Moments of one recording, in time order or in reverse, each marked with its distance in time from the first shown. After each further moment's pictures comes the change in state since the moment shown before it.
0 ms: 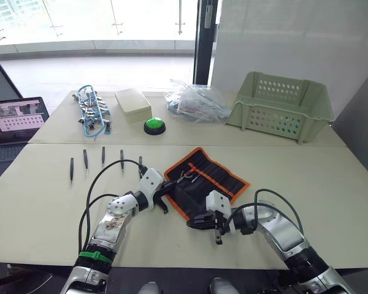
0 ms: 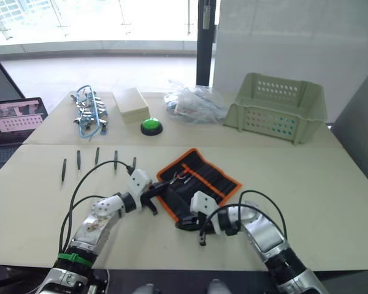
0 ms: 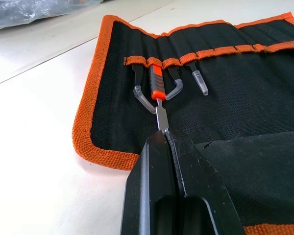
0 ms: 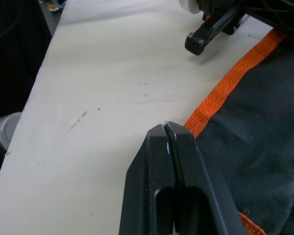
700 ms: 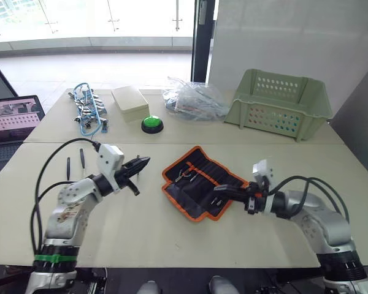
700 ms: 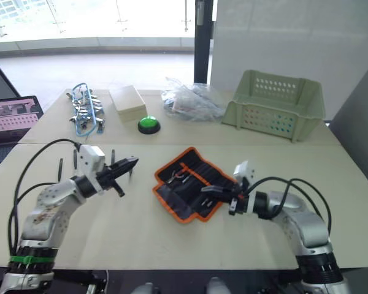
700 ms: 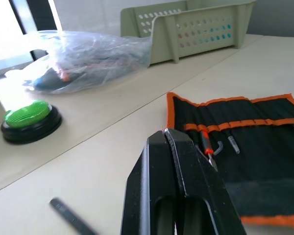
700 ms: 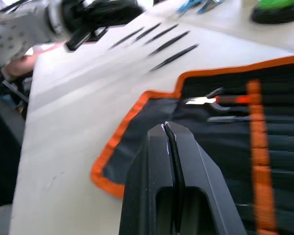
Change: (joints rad) left arm 0.110 0.264 0.308 -0.354 -0.322 0.226 -0.113; right arm 0.014 -0.087 -0.466 -0.069 0.349 0.213 -0.064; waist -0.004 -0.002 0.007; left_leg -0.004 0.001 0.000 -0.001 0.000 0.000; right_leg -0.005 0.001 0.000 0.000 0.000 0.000
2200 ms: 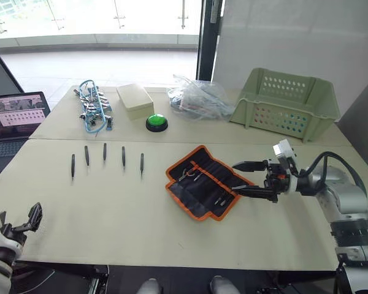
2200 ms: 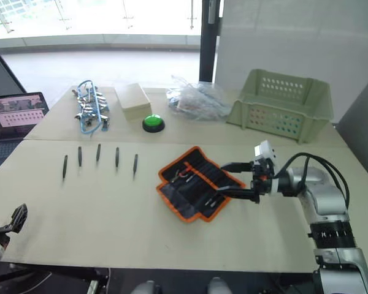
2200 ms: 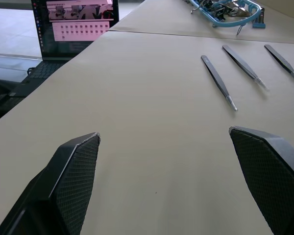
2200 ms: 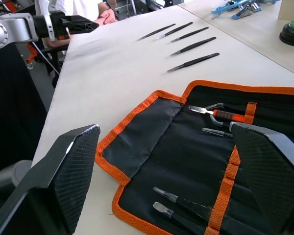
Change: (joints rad) left arm 0.442 -0.111 0.540 -0.091 -0.055 0.106 0.499; right arm -0.156 -0.141 0.015 0.168 -0.037 -0.068 0.329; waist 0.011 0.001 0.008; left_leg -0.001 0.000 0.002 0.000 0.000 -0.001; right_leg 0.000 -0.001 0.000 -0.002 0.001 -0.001
